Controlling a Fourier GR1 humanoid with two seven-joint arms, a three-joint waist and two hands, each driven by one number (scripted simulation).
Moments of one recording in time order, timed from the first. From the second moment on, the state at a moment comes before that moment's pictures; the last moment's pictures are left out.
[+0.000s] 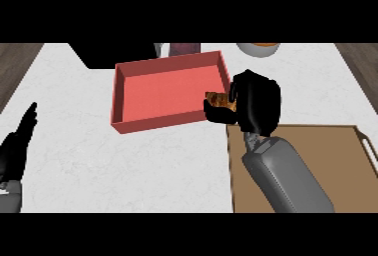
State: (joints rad) left arm -0.08 0.37 0.18 -1.34 -0.23 0.10 0.06; right arm -0.56 -0.05 0.33 -1.44 1.24 -0.17 0.76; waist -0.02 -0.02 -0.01
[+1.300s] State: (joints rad) left arm -0.20 0.35 0.14 -1.32 -0.25 0.07 0.07; right arm -1.27 0.00 0.13 -0.50 0.90 -0.55 0.84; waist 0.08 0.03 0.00
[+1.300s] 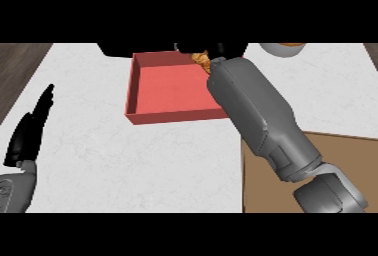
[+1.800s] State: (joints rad) left arm -0.21 0.34 0.13 -1.32 -0.25 0.07 0.06; right arm -1.28 0.00 0.00 -0.34 0.77 -0.69 0.72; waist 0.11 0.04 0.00
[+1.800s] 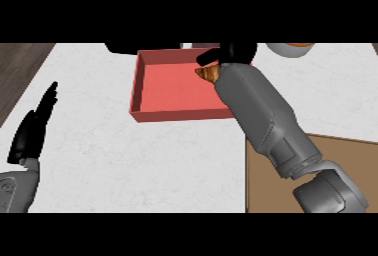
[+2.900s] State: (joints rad) left arm -0.12 0.35 0.18 -1.34 -0.24 0.07 0.06; right arm -1.12 -0.01 -0.10 -0.56 0.56 -1.02 0.31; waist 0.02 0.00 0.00
